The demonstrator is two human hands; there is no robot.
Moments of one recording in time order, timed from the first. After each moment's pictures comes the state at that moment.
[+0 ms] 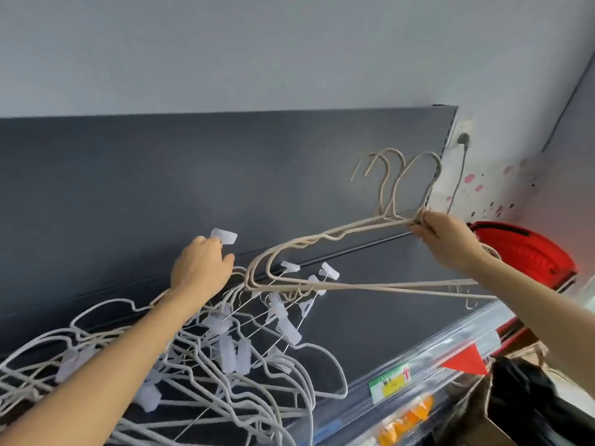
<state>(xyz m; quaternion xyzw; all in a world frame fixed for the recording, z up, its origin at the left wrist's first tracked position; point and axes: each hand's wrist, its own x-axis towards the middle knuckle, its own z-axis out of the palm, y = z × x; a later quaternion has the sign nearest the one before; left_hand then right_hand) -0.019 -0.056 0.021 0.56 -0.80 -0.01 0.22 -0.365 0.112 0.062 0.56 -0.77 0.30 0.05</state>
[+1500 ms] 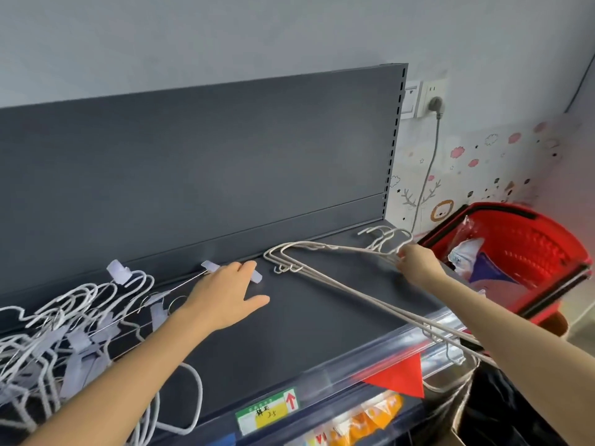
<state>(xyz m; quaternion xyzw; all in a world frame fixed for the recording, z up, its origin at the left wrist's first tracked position) -0.235 0.021 -0.024 0.45 -0.89 -0.03 0.05 -0.595 0.090 -0.072 0.47 -0.86 0.18 -0.11</state>
